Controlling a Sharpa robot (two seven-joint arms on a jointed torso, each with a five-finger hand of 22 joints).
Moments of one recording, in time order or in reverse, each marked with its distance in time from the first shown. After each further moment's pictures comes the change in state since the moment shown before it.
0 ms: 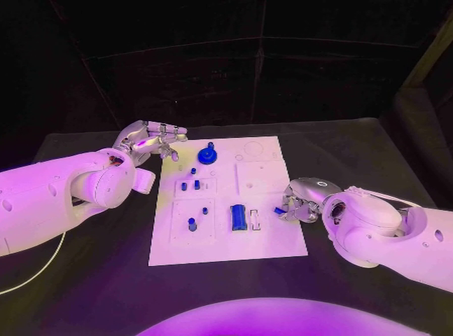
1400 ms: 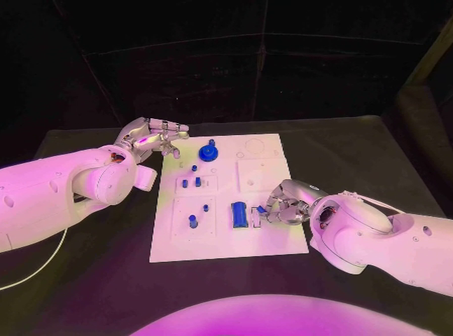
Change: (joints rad) left arm 0.000 -0.001 0.000 0.003 0.000 0.003 -0.002; left_hand 0.000 0.000 -0.003 -0.003 0.000 0.000 0.000 0.000 -0.001 0.000 0.000 0.005 0.000 0.000 0.000 0.000 -0.001 0.000 0.000 0.000 0.000 -0.001; right arm -0.009 0.059 -0.007 0.036 0.232 -0.169 -0.015; right_hand -0.071 -0.072 0.074 0.072 0.064 0.021 -0.005 -0.014 0.004 0.025 -0.003 0.039 0.037 -0.002 0.001 0.005 0.000 0.000 0.004 -0.004 0.000 0.013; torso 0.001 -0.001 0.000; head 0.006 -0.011
